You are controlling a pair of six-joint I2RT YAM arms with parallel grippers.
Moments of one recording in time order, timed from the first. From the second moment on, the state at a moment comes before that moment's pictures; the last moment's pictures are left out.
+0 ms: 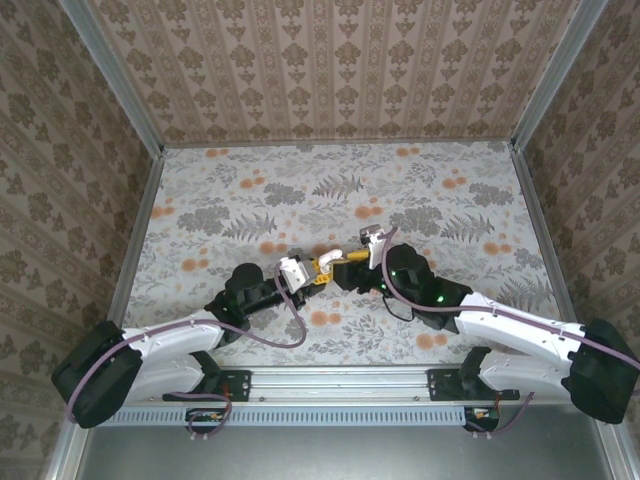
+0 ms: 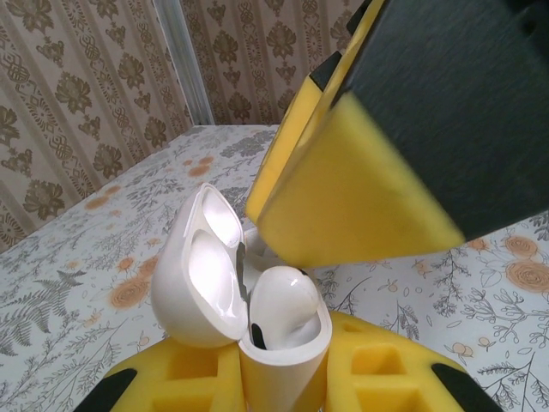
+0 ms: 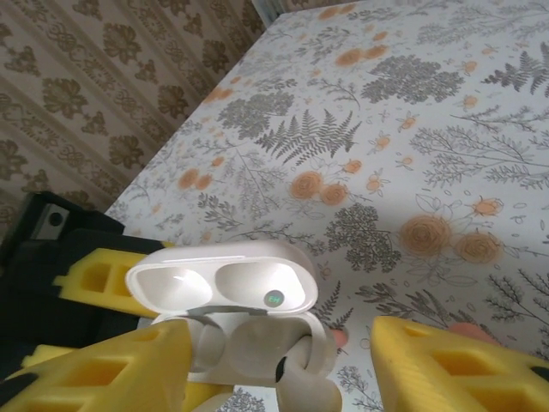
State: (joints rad) left arm -0.85 1.10 0.28 0.72 0.34 0.21; right arm 0.85 1.07 0.61 0.12 0.02 0.50
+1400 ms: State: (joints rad) left arm -0.85 1.10 0.28 0.73 0.34 0.20; right arm 0.63 0.96 0.52 -0.05 -0.27 0.51
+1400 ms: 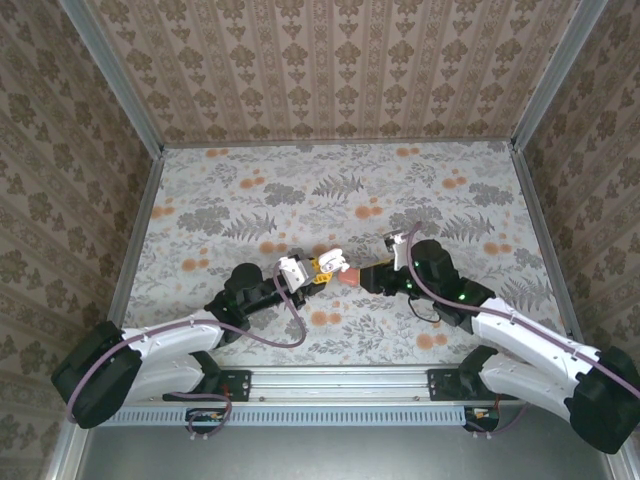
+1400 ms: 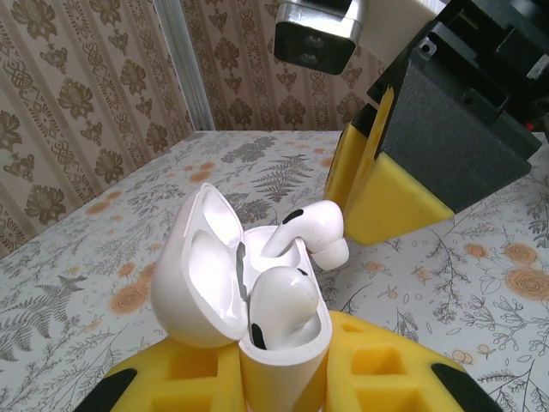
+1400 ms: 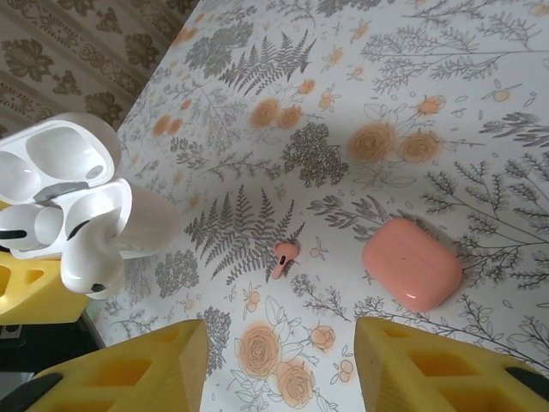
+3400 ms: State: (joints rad) left arm -0.65 0.82 0.23 0.46 -0.05 0.01; right arm 0.73 1.61 1.15 -0.60 -0.17 0.52
